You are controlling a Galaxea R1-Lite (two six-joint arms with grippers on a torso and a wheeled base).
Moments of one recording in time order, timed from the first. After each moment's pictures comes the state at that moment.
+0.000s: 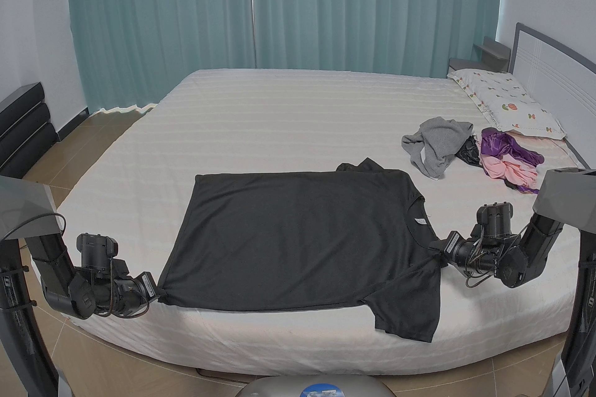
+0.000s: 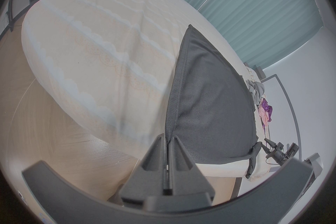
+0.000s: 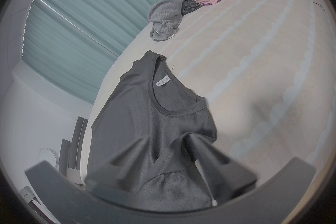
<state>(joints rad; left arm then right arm) 0.08 2.18 -0.40 -0.90 -0.33 -0.53 0.10 2.30 -0.69 -0.94 0.15 0.76</state>
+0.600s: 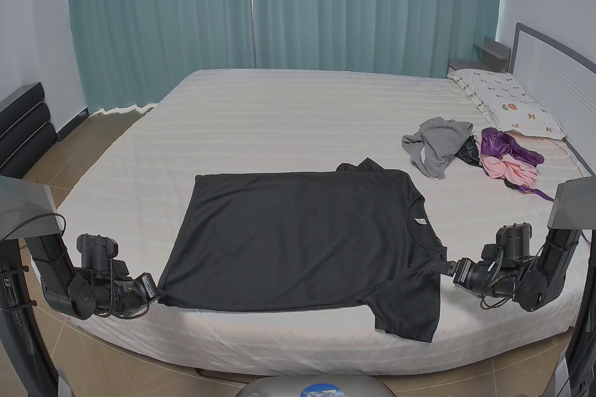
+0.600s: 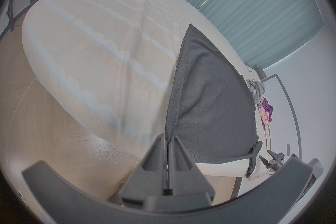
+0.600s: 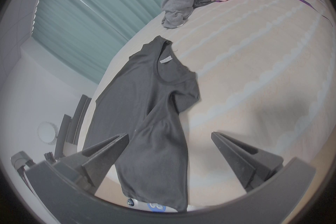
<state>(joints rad) 0.08 2.18 -0.40 -0.90 -0.33 -0.53 0.06 2.23 -0.41 -1.10 0.28 0.57</state>
